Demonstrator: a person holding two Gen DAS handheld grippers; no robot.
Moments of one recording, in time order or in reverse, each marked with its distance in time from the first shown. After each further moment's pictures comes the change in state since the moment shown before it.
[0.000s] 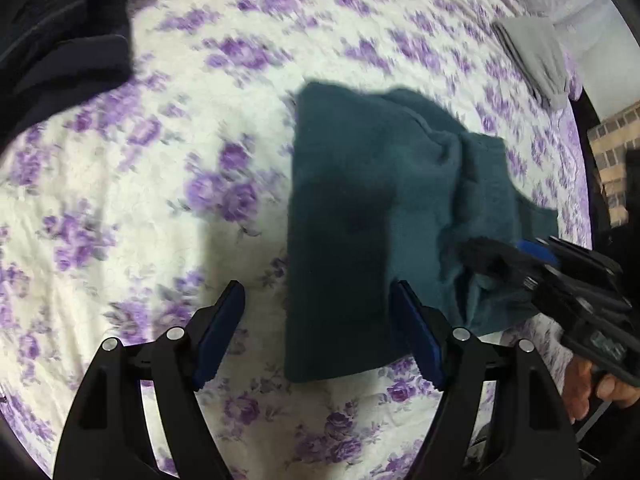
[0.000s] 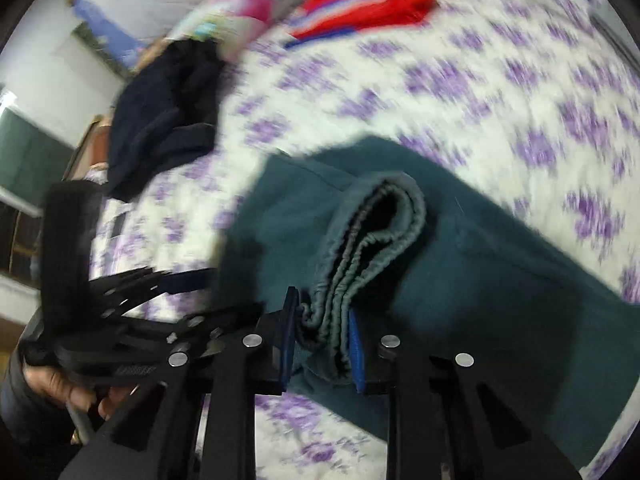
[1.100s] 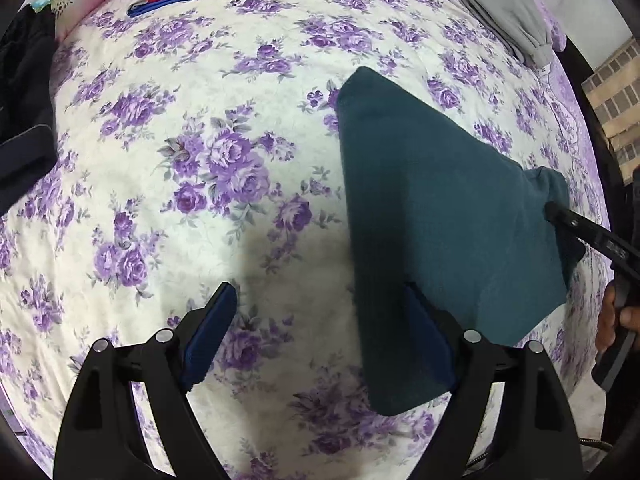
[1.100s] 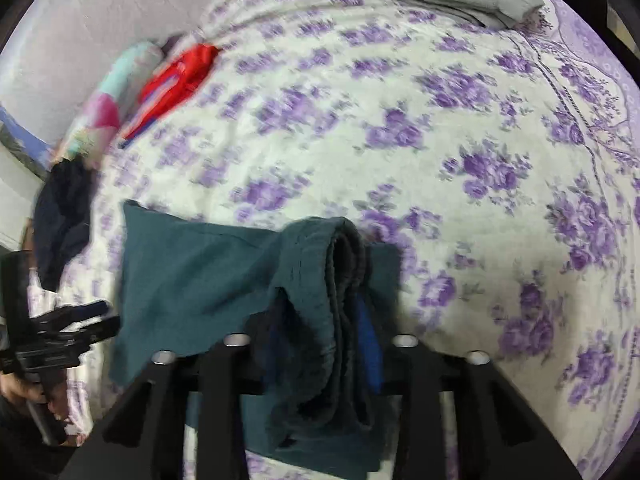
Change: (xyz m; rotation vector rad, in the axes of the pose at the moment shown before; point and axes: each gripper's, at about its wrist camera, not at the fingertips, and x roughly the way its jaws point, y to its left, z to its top) left arm 0.035 -0.080 0.018 0.174 0.024 0.071; right arm -0.083 -0.184 -0.058 0.336 -0.144 -0.266
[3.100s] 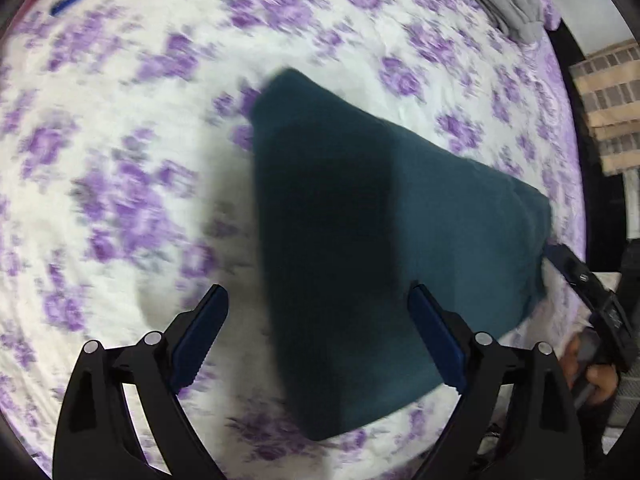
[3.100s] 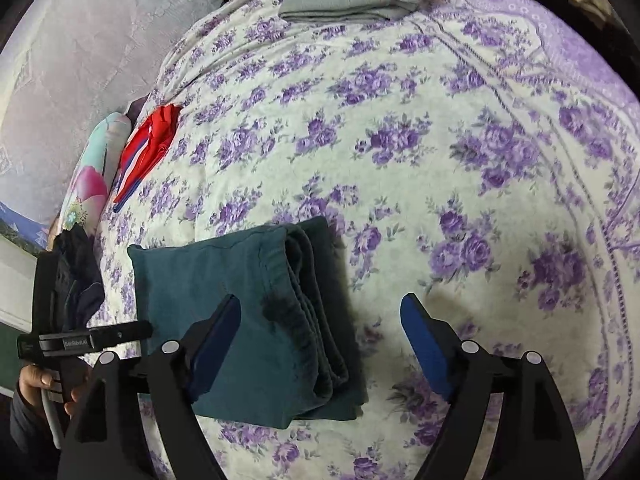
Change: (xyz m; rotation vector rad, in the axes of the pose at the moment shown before) left arm 0.021 -0.030 0.045 0.028 0.214 -0.148; right arm -0.043 -0.039 -0.041 0.265 -0.100 0.041
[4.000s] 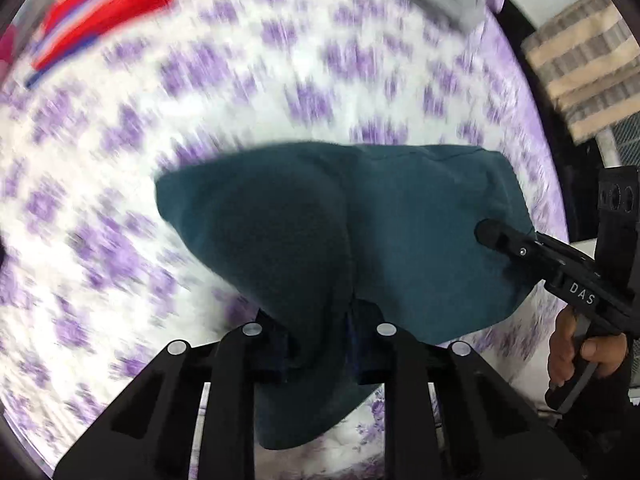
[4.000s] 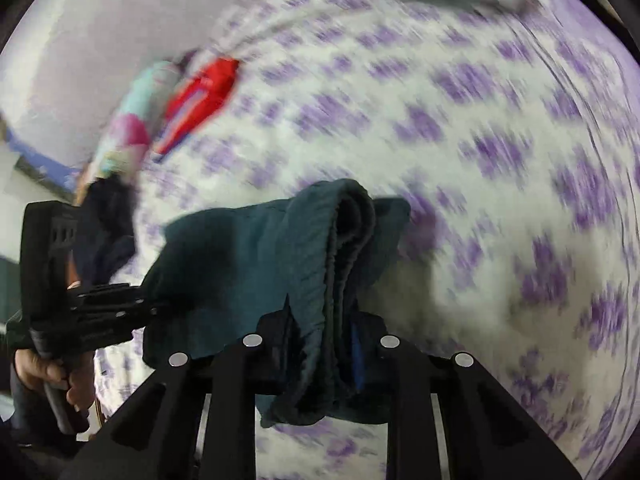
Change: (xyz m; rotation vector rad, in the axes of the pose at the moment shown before) left arm -0.045 -0.050 -0.001 0.157 -0.128 0.025; right arm 0.001 0.070 0.019 -0.204 0.105 0.117
